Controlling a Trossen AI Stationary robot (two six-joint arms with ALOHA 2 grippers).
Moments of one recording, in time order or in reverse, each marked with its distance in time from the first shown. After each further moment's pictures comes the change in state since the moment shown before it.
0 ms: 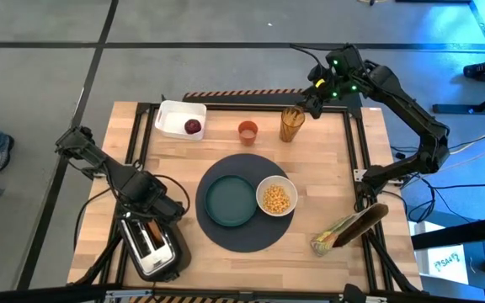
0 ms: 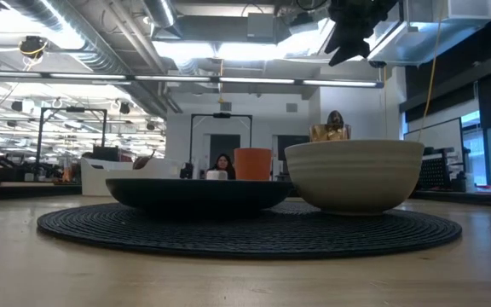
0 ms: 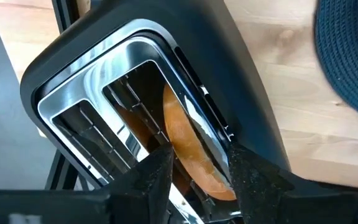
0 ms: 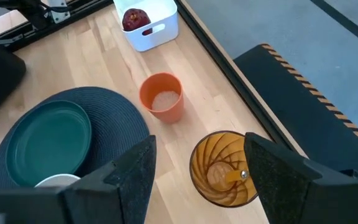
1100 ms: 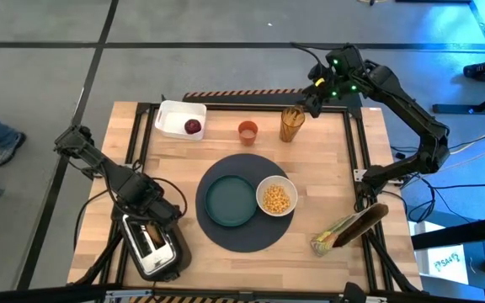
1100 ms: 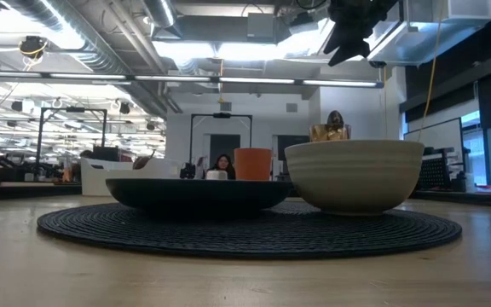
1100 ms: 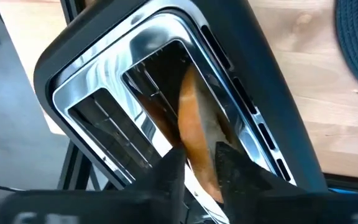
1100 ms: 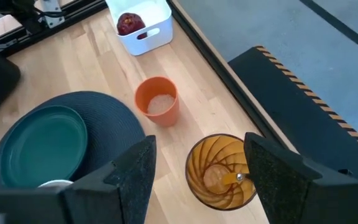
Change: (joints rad) left arm -0.026 -0.020 -0.026 0.044 0.021 -0.003; right arm 0.000 0.000 0.000 0.015 0.020 0.014
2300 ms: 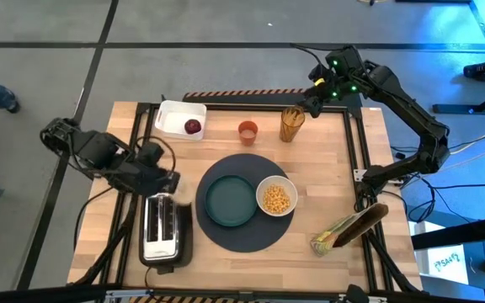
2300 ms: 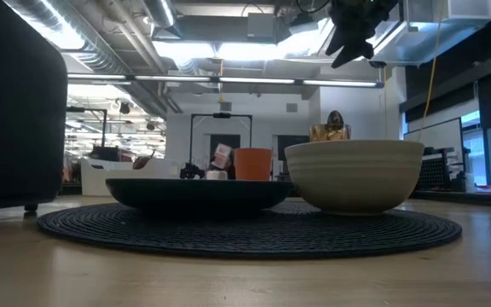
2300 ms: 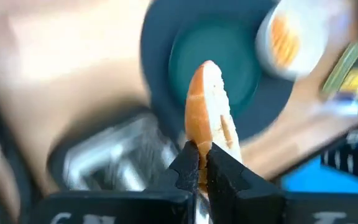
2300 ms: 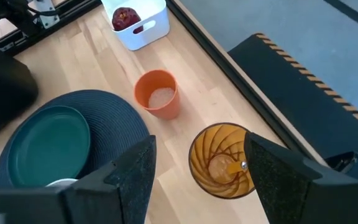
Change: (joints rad) left arm 0.112 -0.120 0.299 -0.080 -0.586 0.488; right arm 0.000 0.000 0.000 -0.030 0.009 0.054
